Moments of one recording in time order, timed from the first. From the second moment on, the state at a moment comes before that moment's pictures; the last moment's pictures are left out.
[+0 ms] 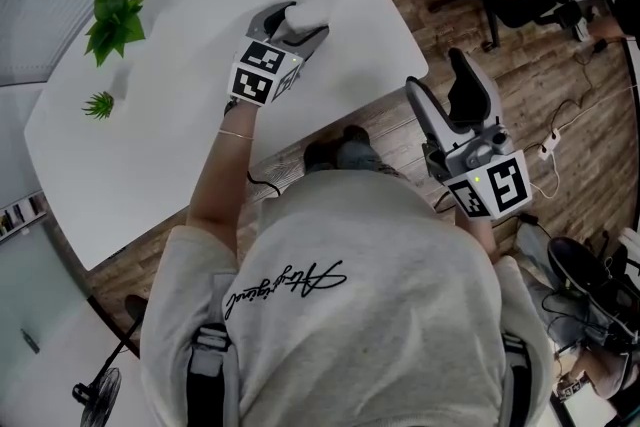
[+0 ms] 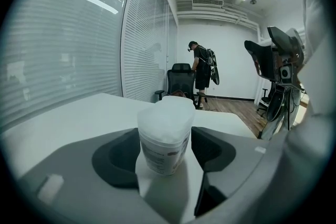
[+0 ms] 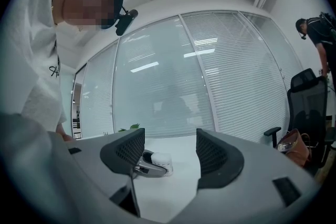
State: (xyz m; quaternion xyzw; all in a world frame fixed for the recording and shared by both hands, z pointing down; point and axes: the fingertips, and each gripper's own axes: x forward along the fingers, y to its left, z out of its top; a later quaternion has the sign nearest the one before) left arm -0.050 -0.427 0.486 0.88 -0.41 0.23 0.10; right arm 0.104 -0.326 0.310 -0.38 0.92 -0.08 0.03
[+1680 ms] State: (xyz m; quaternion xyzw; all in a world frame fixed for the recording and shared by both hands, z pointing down) left arm -0.059 -0.328 0.424 0.92 -0.32 0.24 0.03; right arm 0.040 -0.272 0.286 -0.30 0.95 -0.03 0.04
